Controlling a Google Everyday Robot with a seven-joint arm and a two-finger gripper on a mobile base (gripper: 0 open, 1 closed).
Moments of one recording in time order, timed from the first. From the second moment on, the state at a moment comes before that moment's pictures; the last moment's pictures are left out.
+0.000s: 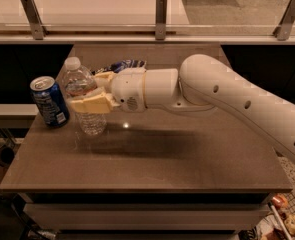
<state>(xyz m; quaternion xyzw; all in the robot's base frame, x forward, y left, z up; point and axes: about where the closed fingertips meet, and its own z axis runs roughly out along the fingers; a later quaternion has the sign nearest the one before) 0.512 0.139 0.924 -0.50 0.57 0.41 0.51</state>
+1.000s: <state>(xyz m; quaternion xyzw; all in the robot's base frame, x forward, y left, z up) 0.507 0.155 0.919 -0.51 0.56 0.43 0.49</state>
